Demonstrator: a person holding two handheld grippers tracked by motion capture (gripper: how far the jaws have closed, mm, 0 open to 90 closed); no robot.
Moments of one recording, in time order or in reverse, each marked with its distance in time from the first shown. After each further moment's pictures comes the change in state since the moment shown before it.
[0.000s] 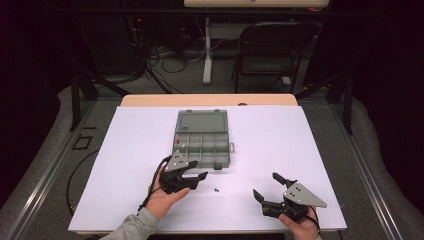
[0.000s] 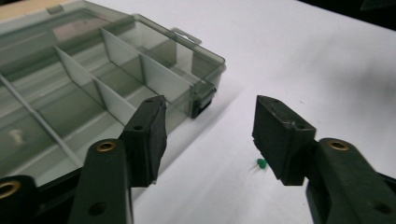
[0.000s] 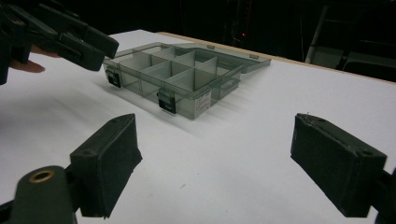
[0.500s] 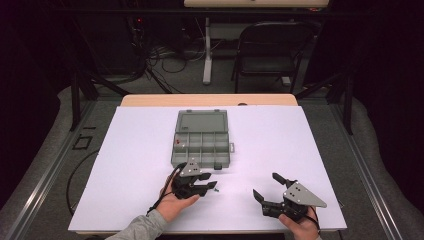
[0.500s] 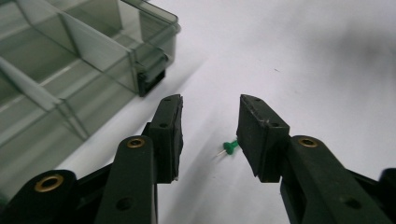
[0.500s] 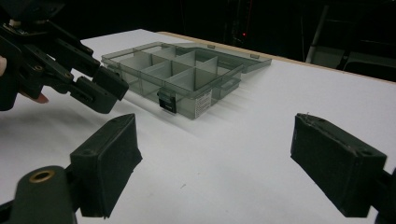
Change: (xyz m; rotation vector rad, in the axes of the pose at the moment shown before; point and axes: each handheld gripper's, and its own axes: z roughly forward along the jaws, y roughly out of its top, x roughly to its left) left arm -0.017 -0.010 0.030 0.098 -0.098 0.030; right arm 0.000 0.000 0.000 0.002 0.001 0.002
